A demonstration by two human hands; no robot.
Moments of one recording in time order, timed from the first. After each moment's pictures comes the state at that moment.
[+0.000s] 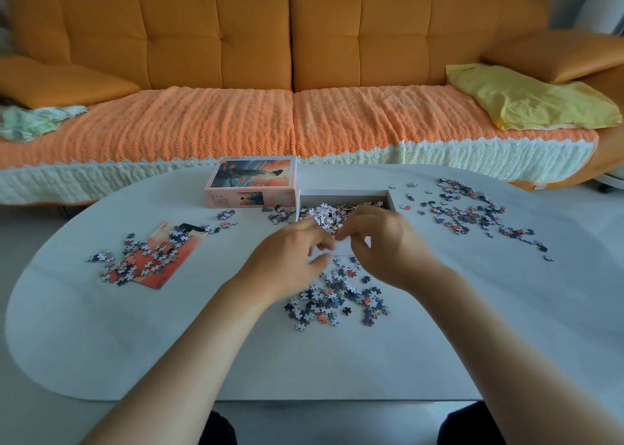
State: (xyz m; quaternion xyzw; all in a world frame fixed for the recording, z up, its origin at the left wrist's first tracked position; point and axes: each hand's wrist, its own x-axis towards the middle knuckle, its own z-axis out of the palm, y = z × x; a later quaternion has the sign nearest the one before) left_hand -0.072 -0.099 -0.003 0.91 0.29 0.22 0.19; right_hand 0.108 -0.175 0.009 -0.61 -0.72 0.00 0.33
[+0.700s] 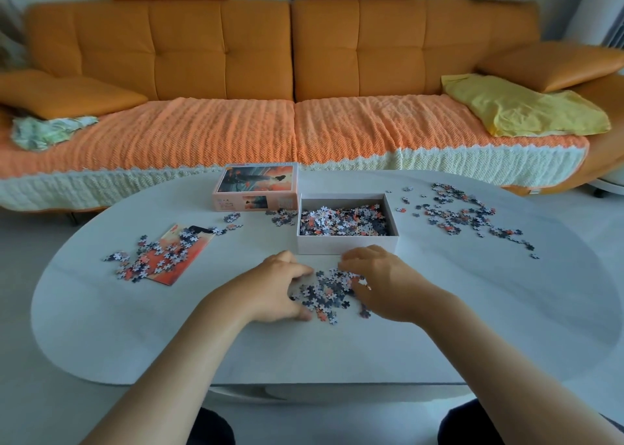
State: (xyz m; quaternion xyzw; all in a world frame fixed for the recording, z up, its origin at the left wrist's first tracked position) left_hand -0.110 -0.119 -0.004 0.90 0.36 -0.03 0.23; right_hand 0.102 -0.213 -0.016 -0.67 -0.73 0.09 0.12
